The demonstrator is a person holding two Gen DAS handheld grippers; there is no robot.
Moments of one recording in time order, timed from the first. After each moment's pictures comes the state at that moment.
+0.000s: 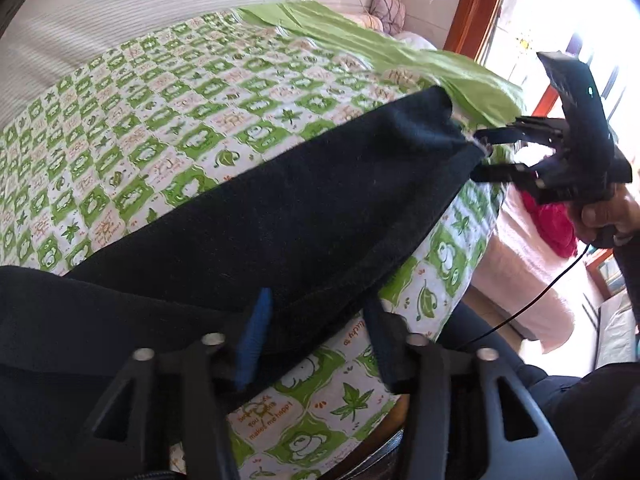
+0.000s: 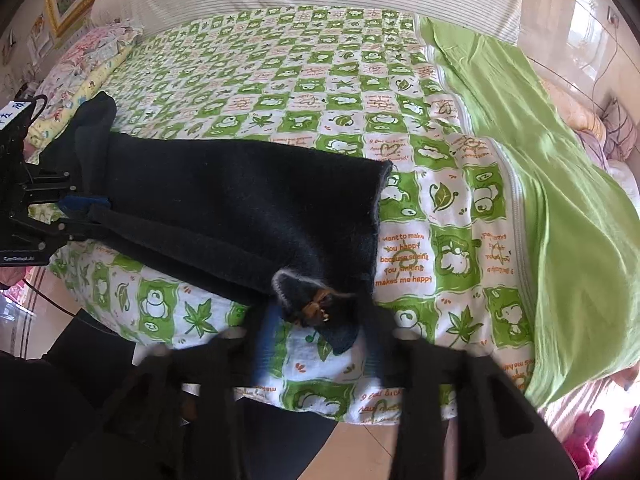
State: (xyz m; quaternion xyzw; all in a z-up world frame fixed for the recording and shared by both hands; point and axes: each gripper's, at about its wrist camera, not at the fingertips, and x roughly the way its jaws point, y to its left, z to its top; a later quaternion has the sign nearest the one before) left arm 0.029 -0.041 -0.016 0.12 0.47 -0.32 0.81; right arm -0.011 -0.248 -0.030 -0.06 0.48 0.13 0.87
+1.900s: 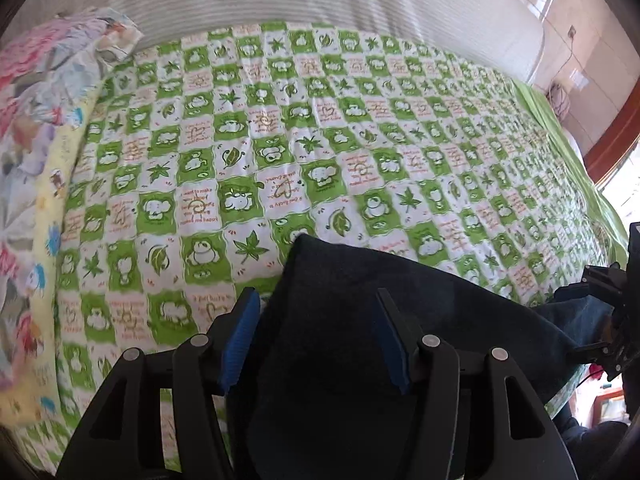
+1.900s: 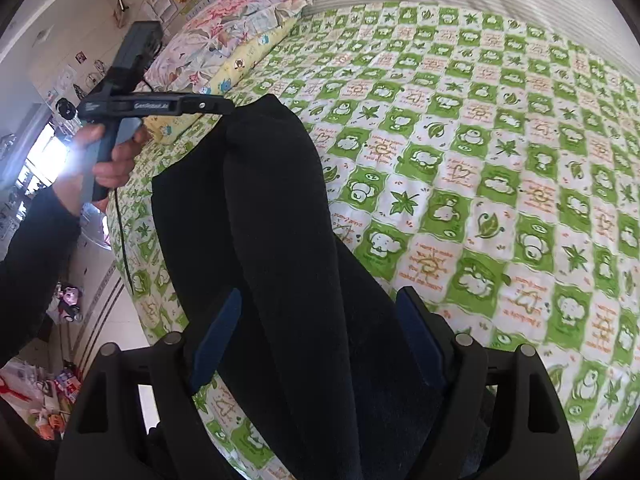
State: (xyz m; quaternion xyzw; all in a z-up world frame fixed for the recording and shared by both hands) left arm 0.203 0.338 0.014 -0.01 0.52 -0.09 0.85; right arm 0.121 0.047 -0.017 -0.03 0.50 0.41 0.77
